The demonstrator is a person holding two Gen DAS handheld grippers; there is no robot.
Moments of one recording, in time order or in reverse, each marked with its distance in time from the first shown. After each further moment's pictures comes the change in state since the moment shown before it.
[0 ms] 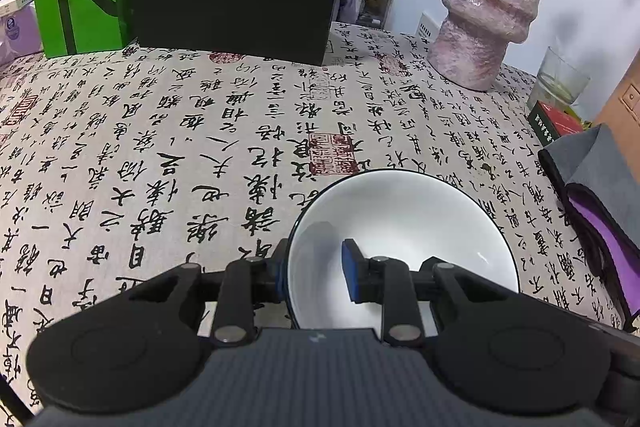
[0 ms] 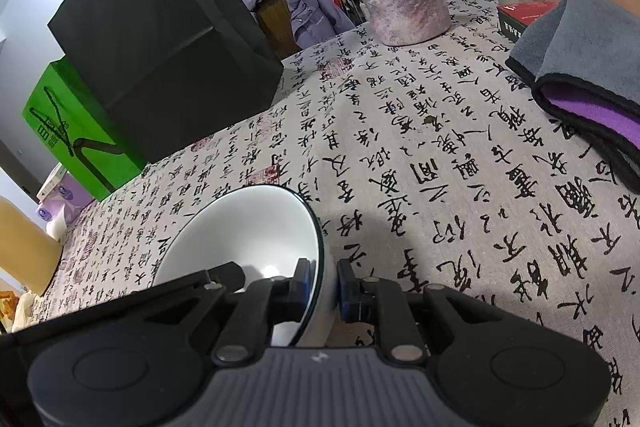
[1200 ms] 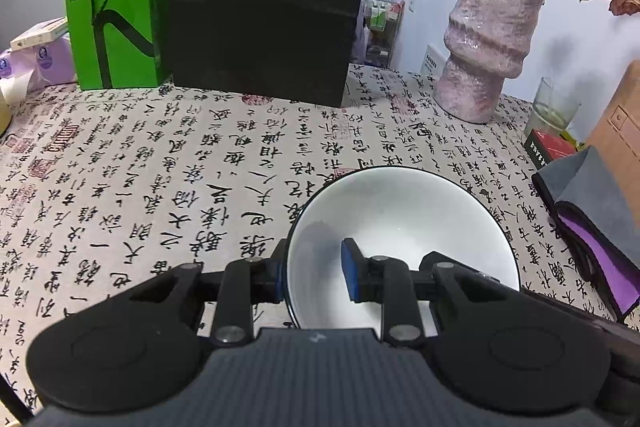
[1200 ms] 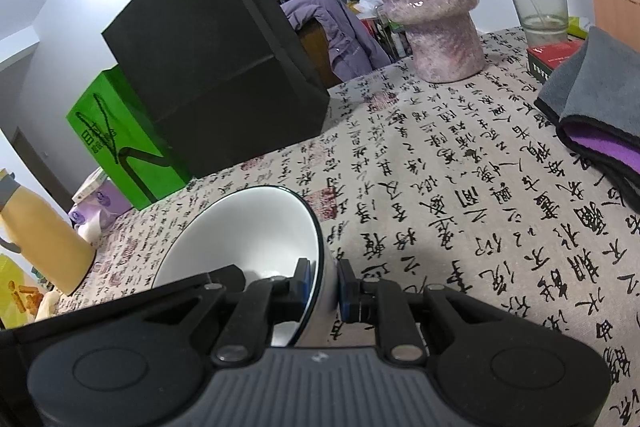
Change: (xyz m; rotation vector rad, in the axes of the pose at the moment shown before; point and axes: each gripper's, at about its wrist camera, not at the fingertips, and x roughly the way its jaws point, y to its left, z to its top) left arm -0.052 0.015 -0.002 0.006 -0.103 0.040; right arm -0.034 0.032 -0.008 -0.053 -0.093 0.078
